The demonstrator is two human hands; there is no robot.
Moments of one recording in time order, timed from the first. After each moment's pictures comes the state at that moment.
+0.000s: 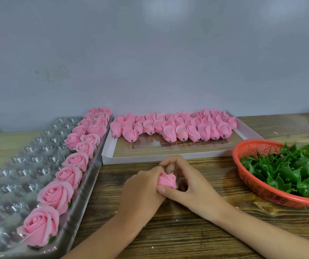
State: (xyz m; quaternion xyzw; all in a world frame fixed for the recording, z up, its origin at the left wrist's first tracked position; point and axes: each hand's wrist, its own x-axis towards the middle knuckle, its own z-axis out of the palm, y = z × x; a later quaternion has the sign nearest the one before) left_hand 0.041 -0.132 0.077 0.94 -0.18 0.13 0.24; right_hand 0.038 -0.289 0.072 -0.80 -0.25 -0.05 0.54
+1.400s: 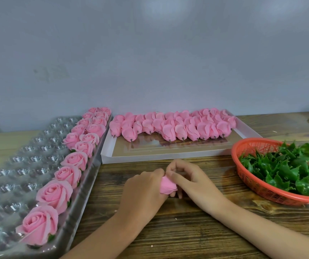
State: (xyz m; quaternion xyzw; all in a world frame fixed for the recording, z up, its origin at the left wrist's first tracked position) left_hand 0.040 -0.134 0.075 0.96 -0.19 0.14 0.18; right_hand 0.042 -0.290 0.076 -0.77 -0.19 0.02 0.60
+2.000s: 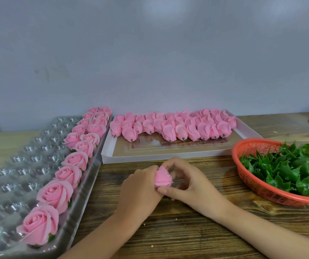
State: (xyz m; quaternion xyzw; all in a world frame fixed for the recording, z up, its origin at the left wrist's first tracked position) left_hand 0.047 -0.130 0.072 0.95 -0.16 0.12 0.24; right_hand 0.041 -0.293 0.071 -0.78 -0.27 -0.03 0.56
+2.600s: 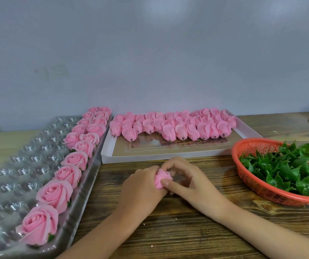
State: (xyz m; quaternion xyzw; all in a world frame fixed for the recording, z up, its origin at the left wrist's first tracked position) left_hand 0.047 -0.132 0.076 0.94 -0.16 0.09 0.27; right_hand 0.041 -0.293 0.073 -0.78 -0.28 -0.03 0.56
